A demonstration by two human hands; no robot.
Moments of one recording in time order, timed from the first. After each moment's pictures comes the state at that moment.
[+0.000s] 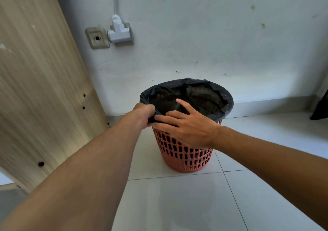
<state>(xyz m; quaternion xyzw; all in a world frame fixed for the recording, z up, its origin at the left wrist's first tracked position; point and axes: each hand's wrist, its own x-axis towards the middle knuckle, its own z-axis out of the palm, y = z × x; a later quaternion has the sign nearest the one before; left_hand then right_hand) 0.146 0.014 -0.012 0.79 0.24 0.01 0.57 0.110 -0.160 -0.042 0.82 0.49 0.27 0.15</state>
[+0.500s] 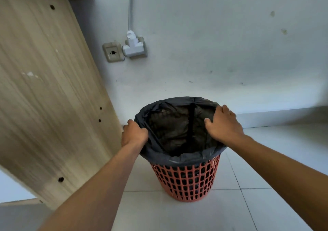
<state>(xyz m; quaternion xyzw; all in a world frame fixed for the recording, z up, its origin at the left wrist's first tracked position) 0.133 0.073 -0.025 0.90 0.28 0.08 0.31 0.157 -0.175 -0.028 0.97 -0.04 0.05 -0.23</state>
